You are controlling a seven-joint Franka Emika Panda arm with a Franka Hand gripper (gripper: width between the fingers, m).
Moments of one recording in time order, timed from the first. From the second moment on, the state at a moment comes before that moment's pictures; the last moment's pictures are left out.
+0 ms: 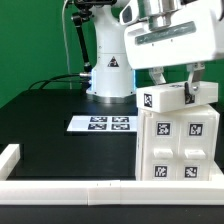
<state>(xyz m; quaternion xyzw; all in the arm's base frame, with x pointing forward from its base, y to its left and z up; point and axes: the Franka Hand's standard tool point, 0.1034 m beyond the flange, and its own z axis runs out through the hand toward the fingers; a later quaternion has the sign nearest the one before) 0.604 0.085 0.158 -0.84 0.53 -0.03 0.12</state>
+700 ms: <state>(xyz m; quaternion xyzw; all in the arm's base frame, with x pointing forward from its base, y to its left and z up) 0.605 0.081 0.157 -0.64 0.75 0.02 0.15</state>
